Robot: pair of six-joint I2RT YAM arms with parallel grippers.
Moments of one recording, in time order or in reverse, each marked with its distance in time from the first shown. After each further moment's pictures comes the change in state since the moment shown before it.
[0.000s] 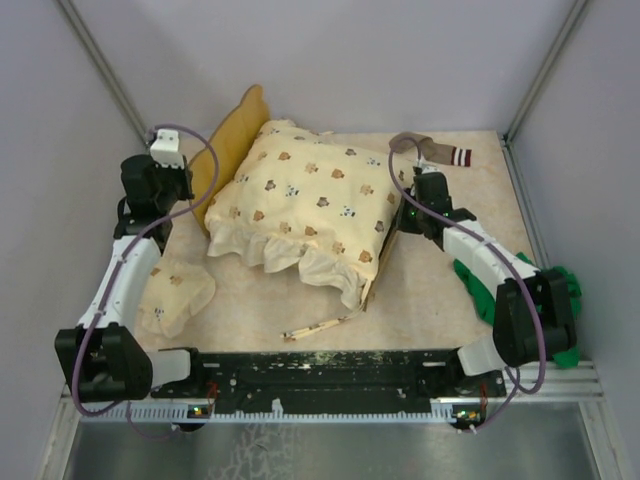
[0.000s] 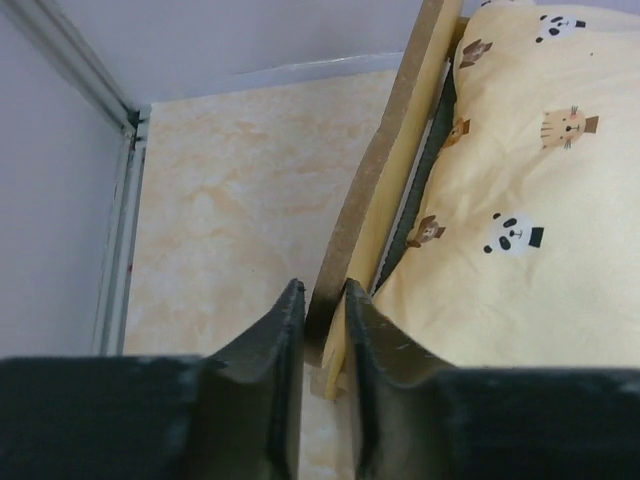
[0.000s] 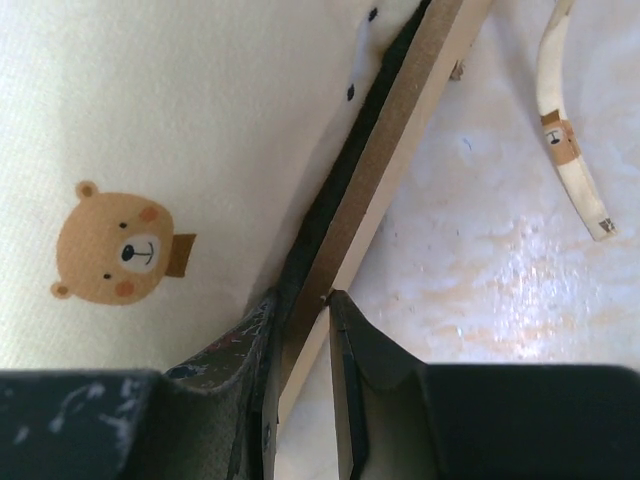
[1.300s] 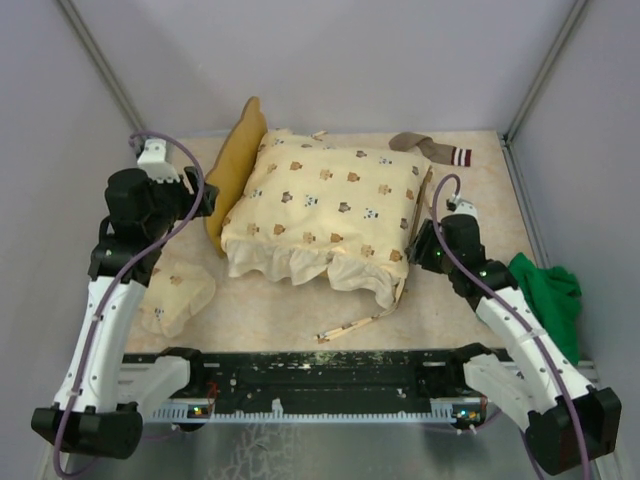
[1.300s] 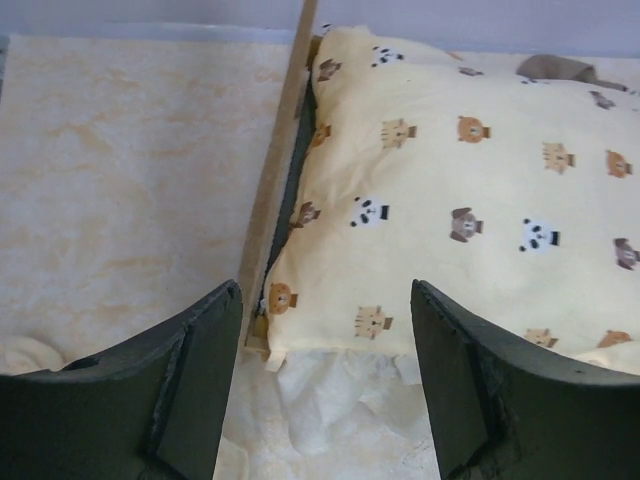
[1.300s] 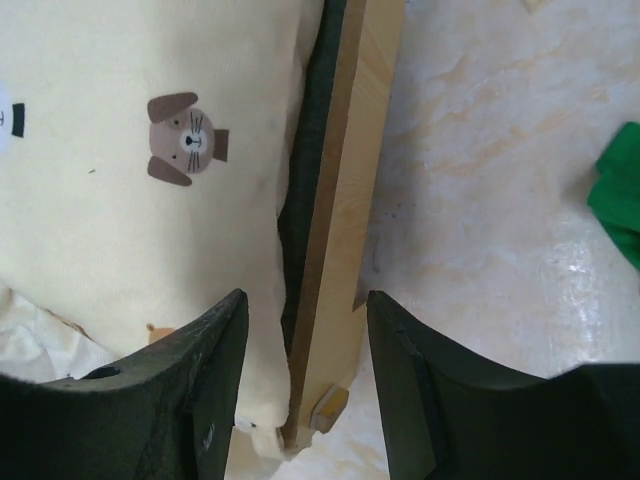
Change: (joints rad) left arm -0.144 -0.282 0.111 -0.443 -0.031 -0.308; right arm 0.019 -0.541 -0.198 -0.253 0.087 0.143
